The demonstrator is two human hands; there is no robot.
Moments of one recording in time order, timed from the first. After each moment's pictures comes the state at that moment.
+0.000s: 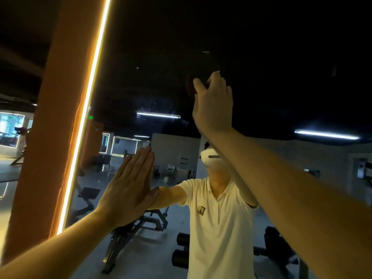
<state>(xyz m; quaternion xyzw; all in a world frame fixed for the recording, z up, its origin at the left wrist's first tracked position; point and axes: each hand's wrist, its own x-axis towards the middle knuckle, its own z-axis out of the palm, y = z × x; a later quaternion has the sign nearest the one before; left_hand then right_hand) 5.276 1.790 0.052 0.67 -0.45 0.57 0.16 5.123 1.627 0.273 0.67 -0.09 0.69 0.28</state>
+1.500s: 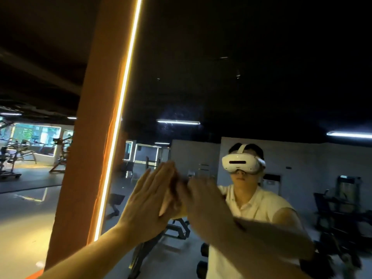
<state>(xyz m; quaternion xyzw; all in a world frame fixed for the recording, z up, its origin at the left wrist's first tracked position) 5.276 1.816 0.047 0.63 -0.49 0.56 0.24 5.148 1.645 0.133 0.73 0.01 0.60 0.32</state>
